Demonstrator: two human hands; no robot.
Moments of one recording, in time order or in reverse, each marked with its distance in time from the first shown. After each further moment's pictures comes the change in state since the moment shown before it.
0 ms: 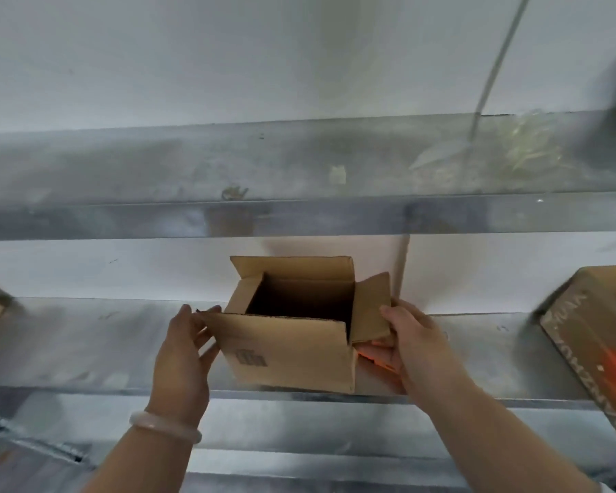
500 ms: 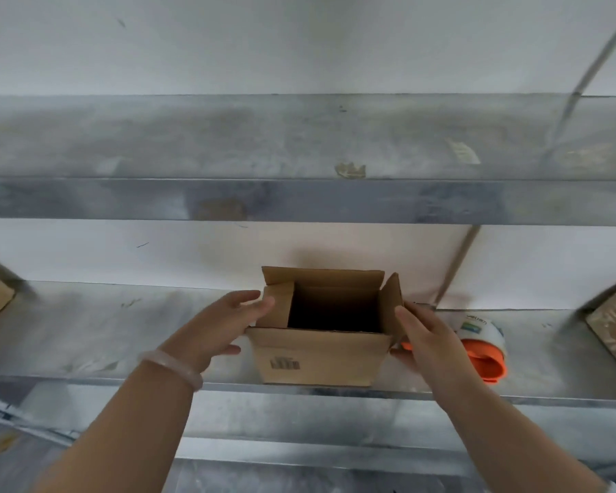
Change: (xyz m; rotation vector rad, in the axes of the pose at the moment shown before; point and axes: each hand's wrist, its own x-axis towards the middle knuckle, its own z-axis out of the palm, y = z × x) left_hand 0.086 0.031 -0.045 0.843 -0.488 -0.181; right_hand 0.025 0.046 0.058 -0.377 0.128 -0.166
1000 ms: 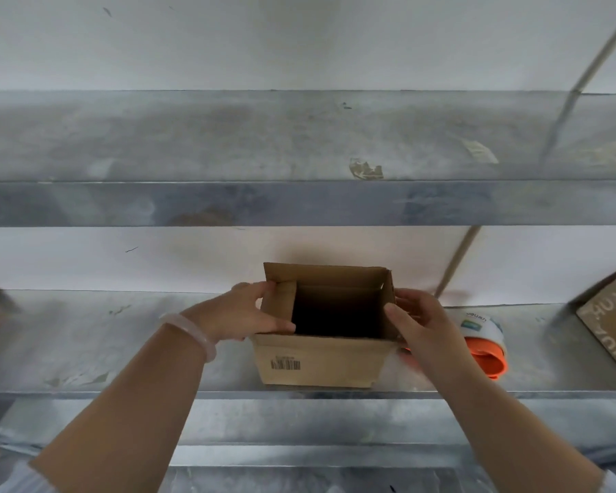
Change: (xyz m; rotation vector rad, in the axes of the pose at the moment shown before) left_hand 0.052 0.012 -0.006 0.498 -0.212 0.122; right_hand 0.013 0.001 0.006 -0.170 -0.006 -0.142
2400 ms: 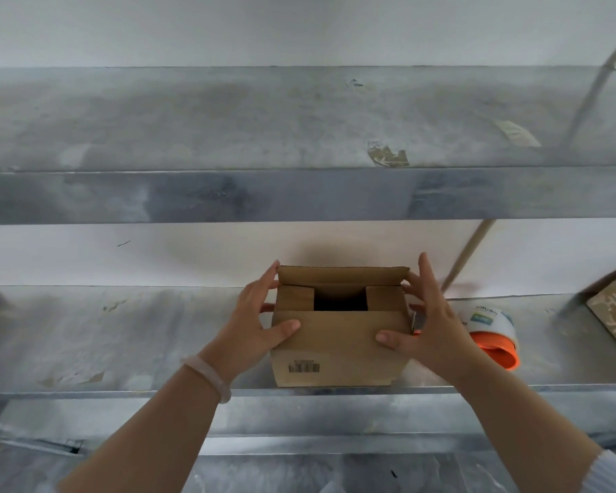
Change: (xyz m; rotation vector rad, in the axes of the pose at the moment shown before) left_hand 0.016 -0.035 0.050 -0.413 0.277 0.399; right_hand 0.035 0.039 -0.009 -0.326 -0.175 -0.210
